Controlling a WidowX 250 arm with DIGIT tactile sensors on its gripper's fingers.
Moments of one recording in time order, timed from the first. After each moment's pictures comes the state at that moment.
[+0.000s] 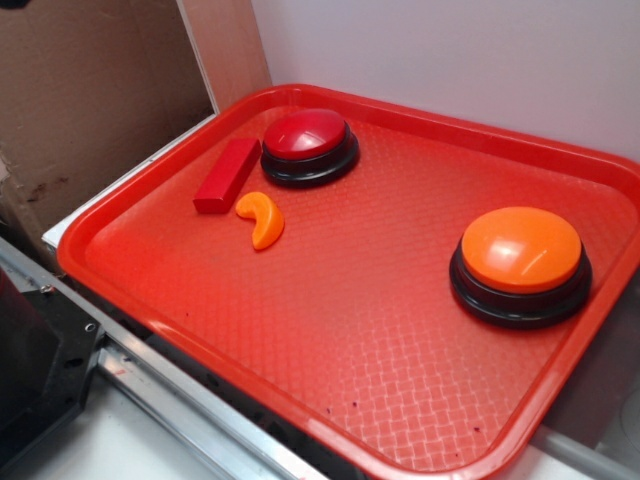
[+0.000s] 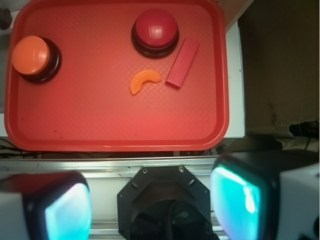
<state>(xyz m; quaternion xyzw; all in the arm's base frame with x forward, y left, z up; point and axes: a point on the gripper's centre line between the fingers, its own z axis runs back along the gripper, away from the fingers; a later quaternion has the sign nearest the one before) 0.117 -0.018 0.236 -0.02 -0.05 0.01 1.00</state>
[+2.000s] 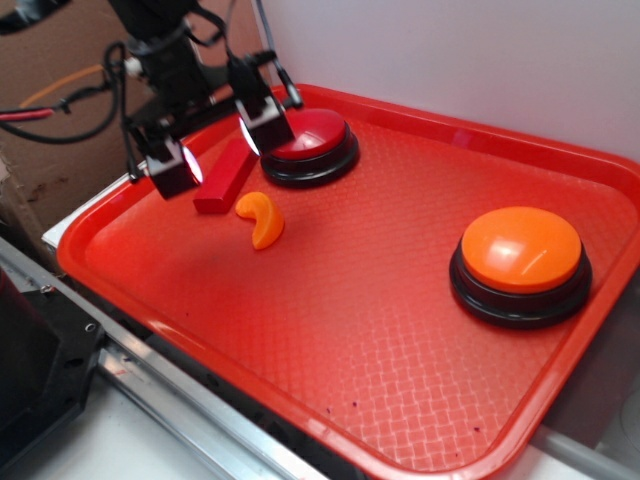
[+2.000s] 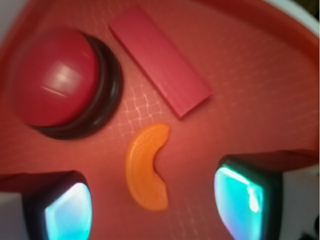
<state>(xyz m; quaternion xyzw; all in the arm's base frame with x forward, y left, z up) 0.227 -0.012 0.054 -0.06 -0.08 0.52 0.85</state>
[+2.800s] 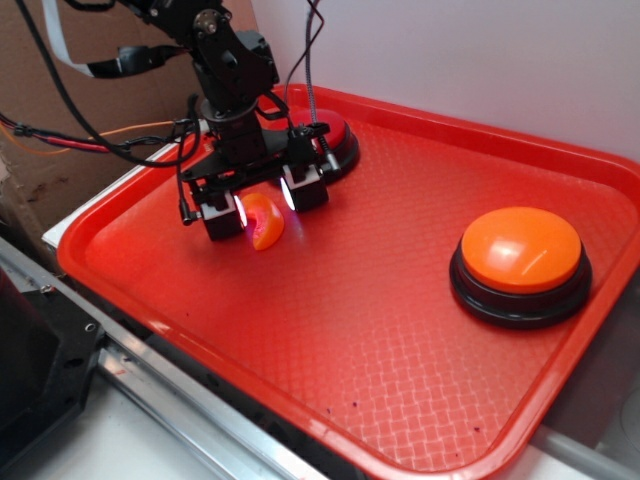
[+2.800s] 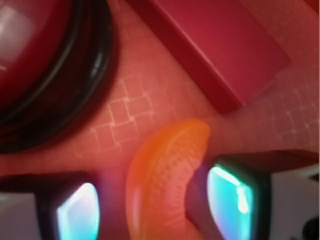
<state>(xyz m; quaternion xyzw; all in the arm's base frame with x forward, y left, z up) 0.244 -0.018 0.006 -0.02 -0.07 0.52 0.85</state>
